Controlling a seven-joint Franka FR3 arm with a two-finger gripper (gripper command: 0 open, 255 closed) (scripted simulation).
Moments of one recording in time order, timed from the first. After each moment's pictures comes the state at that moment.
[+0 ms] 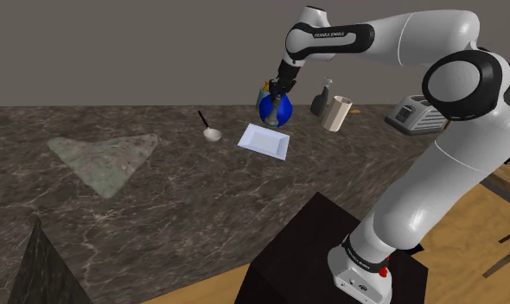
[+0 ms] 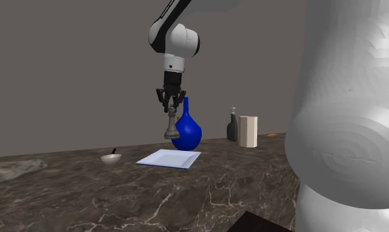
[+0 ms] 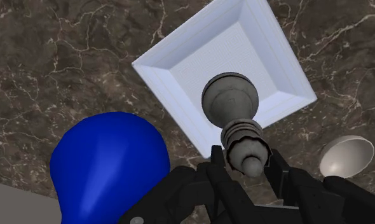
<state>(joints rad) -0.03 -0.03 -0.25 -1.91 0.01 2.05 -0.13</state>
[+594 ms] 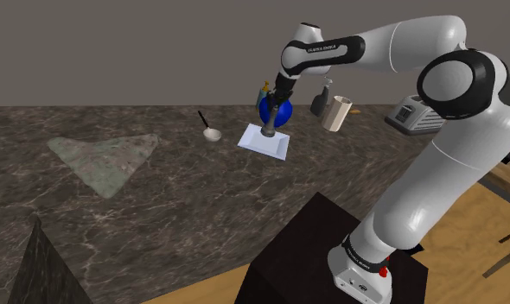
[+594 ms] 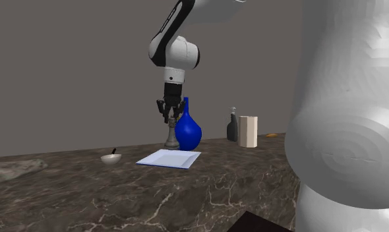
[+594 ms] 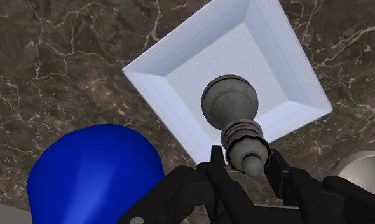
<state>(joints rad) -0.03 -0.01 -0.25 -2.00 0.02 2.16 -0.14</state>
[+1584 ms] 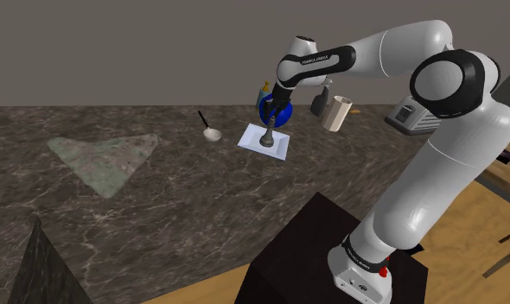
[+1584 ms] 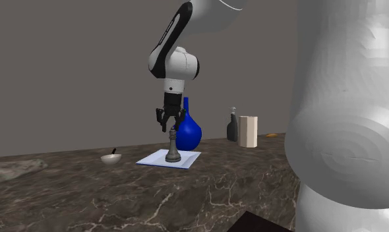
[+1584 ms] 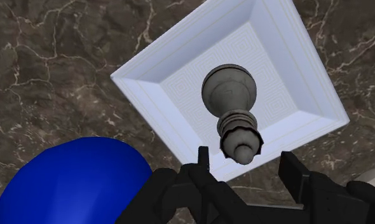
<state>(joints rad) -0.03 0.03 -0.25 -2.07 0.03 2.26 -0.15</state>
